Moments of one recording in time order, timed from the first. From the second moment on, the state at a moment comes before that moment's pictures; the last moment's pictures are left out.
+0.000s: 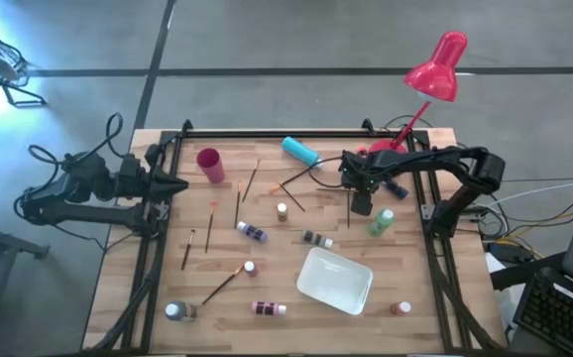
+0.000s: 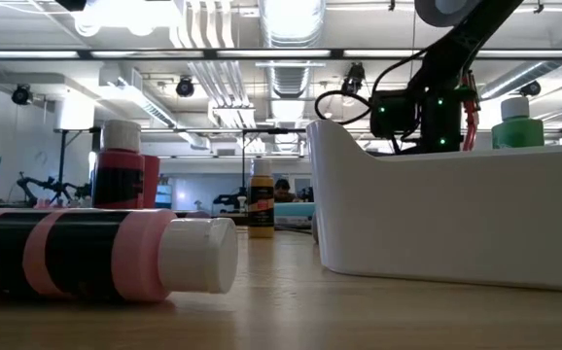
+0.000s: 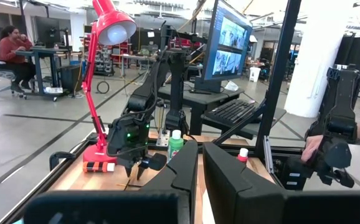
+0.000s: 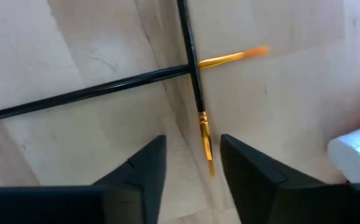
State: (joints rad) left arm 0.00 0.40 0.78 -0.40 0.00 -0.09; right arm -0.47 1.62 0.83 -0.67 0.07 -0.15
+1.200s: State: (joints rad) left arm 0.00 0.40 0.78 -0.40 0.00 -0.09; right arm -0.41 1.26 1.10 -0.81 0.03 -0.16
